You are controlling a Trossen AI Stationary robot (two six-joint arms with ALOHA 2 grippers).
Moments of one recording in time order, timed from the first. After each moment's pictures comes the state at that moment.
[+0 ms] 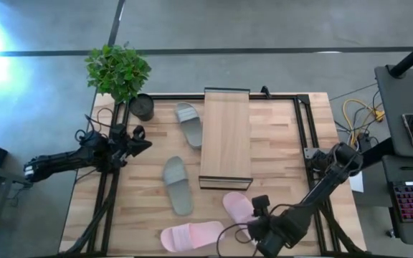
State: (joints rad) left arm 0.25 0.15 0.01 0.46 0.29 -0.64; right arm 0.83 1.87 1.43 -0.97 0.36 0.54
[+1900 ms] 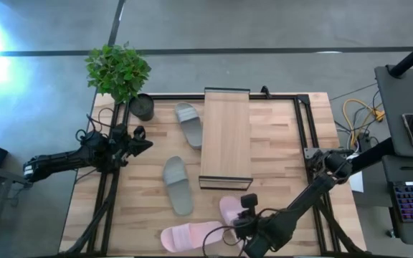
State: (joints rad) left arm 0.25 0.16 0.01 0.46 0.28 -0.65; right arm 0.78 2.00 1.57 -0.99 0.56 0.52
